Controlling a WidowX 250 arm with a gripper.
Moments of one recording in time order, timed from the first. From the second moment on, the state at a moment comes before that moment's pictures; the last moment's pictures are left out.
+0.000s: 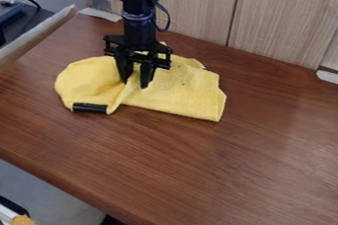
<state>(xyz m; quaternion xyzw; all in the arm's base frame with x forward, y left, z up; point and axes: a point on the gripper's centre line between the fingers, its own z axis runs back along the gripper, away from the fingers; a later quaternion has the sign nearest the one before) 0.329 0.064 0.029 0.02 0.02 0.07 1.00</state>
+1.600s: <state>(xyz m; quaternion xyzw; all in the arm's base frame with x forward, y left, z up) 0.251 -0.017 0.074 0.01 -0.03 -0.11 0.99</state>
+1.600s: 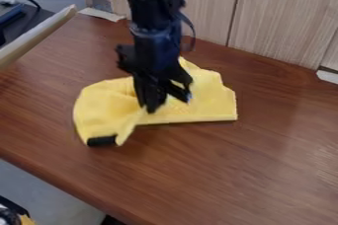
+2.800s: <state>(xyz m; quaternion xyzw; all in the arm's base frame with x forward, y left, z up) 0.196 -0.075 0.010 0.04 0.03 -0.24 0.97</state>
